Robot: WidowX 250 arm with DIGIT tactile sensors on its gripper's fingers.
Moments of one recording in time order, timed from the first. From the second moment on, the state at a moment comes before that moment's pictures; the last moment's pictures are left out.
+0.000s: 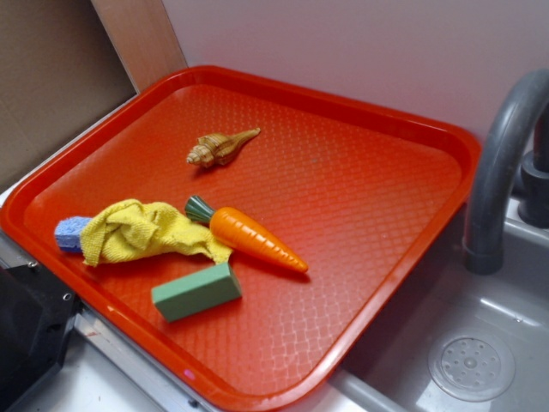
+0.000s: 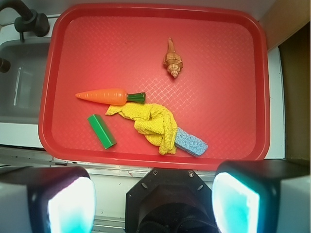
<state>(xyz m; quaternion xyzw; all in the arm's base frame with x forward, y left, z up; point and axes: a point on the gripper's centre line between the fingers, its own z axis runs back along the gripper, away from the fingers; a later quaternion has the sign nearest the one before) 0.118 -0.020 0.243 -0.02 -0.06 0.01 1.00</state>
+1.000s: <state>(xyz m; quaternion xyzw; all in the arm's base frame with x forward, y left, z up) 0.161 -0.070 0.215 0.06 -0.14 -0.36 0.92</state>
